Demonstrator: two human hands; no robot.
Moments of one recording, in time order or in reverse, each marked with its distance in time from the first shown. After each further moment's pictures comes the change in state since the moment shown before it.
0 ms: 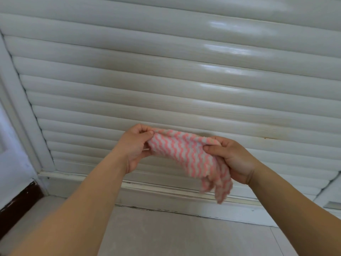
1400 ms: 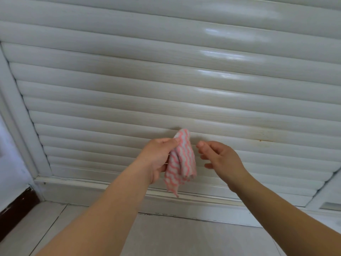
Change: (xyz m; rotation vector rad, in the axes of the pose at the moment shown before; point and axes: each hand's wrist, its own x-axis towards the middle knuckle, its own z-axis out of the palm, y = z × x) left_hand -0.018 -0.003 0.048 0.000 -0.163 -0.145; right_hand -0.009 0.008 0.018 -0.415 0.315 -0.191
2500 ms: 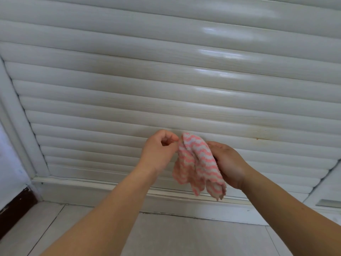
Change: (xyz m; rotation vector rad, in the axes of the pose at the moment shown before) left_hand 0.007 -0.010 0.003 0.296 0.201 0.391; right_hand 0.002 -0.003 -0.013 0.233 -0.207 0.107
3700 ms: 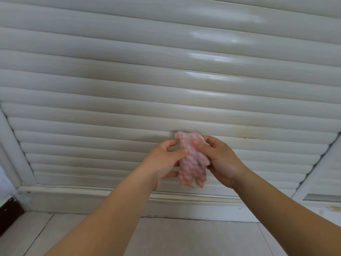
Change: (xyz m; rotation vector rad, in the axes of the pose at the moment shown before) left_hand -0.015 0.019 0.021 -0.206 -0.320 -0.389; right_hand -0.003 -0.003 -0.007 0.249 0.016 -0.026
